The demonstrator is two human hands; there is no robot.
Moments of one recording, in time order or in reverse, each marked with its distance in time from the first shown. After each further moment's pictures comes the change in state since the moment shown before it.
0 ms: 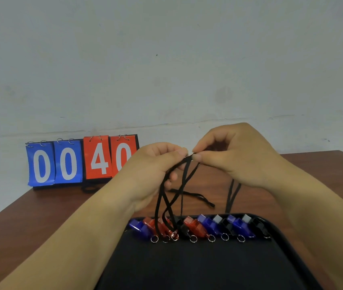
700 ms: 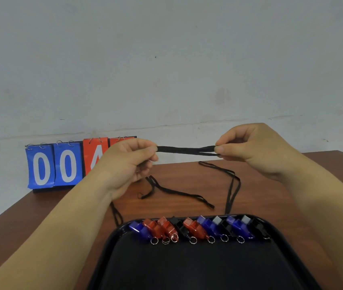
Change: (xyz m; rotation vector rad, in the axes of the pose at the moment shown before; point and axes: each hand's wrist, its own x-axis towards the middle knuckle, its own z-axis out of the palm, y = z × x) left_hand 0.014 0.001 -0.044 0.007 0.205 -0.011; right_hand 0.008 0.036 -0.027 0.255 0.049 0.290
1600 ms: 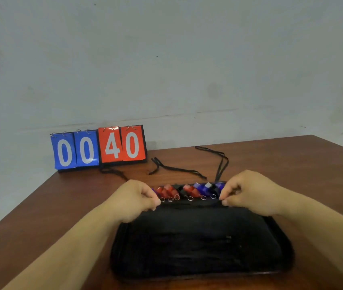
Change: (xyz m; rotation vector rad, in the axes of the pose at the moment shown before) left_hand -0.106 -0.048 -0.026 0.865 -0.230 -0.130; right_hand -0.122 0.025 0.011 -0.675 -0.364 0.091
